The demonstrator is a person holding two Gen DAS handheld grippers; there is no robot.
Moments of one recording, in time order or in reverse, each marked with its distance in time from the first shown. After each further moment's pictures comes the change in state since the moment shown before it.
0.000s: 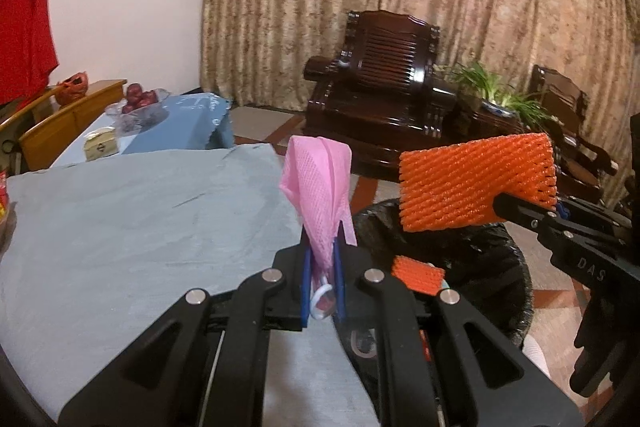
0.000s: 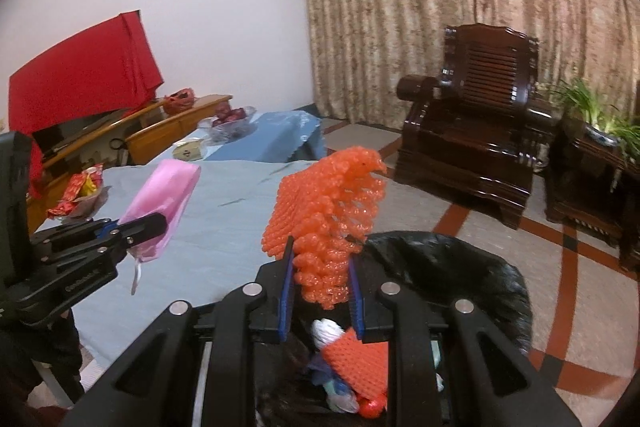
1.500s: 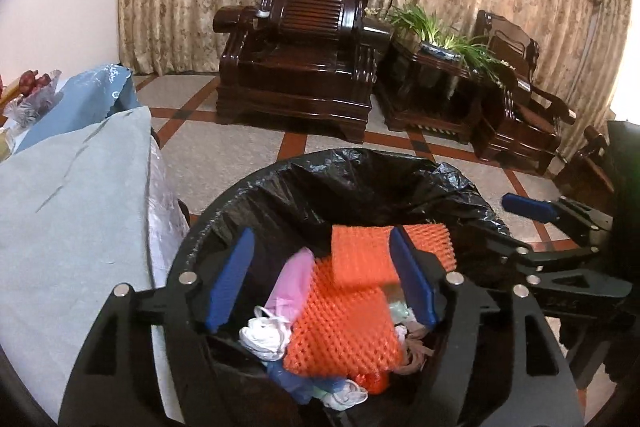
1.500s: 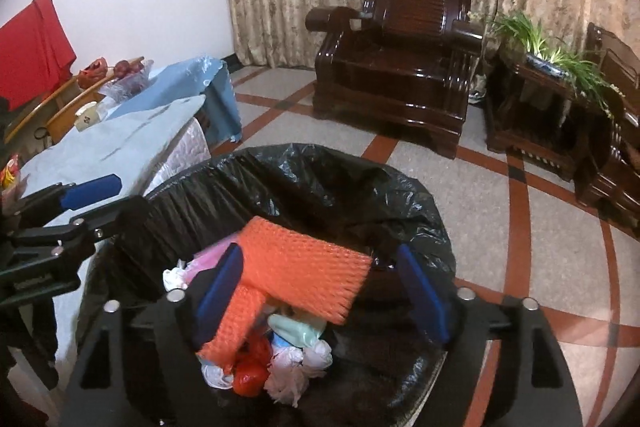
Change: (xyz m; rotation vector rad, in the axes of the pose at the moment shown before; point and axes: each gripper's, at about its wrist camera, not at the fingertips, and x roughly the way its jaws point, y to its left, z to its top) left arm 0.154 -0.077 -0.020 0.102 0.158 -0.223; right arm 0.057 -0.124 -0.061 0.109 0.189 -0.226
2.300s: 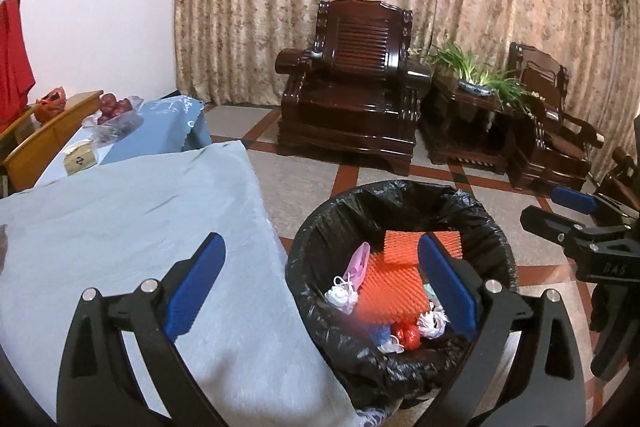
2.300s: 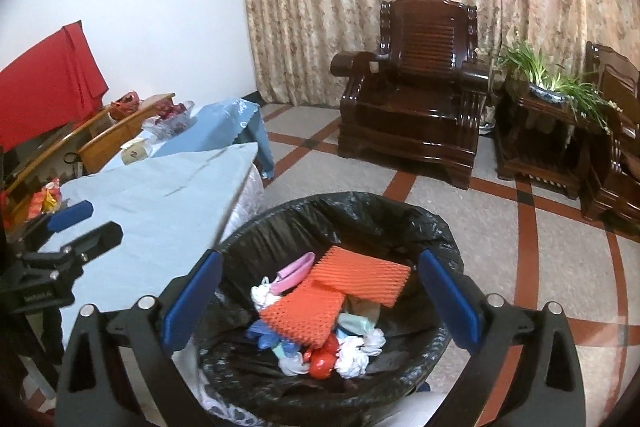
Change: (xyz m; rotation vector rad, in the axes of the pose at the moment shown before) left arm -0.172 0.023 -0.008 -0.028 -0.126 0.187; right arm -0.113 0.057 0.015 0.013 -0.125 0.076
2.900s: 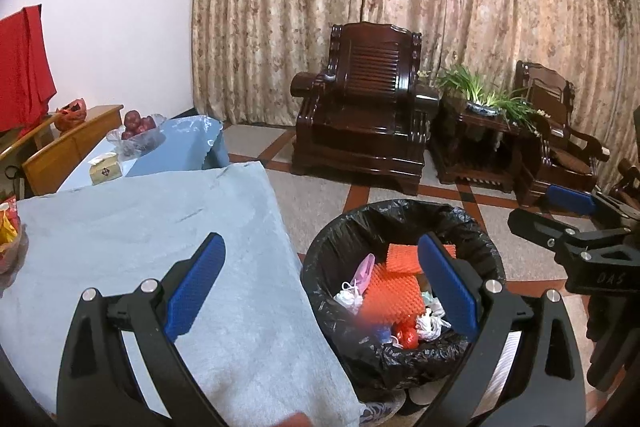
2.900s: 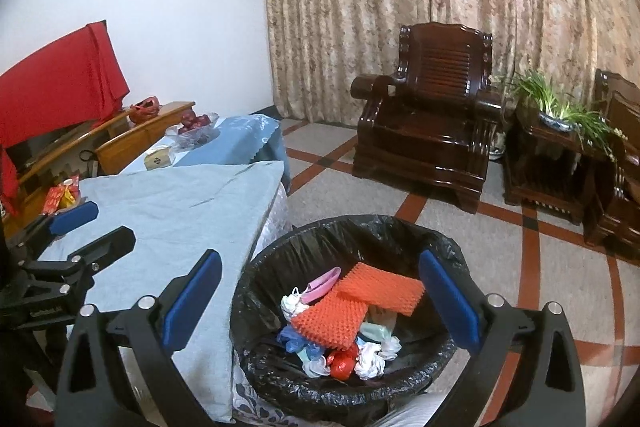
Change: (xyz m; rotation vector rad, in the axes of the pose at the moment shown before) left arm -0.054 -0.004 0.003 -0.010 -0.077 0.049; right arm -0.040 0.040 0.005 -0.065 -0.062 0.029
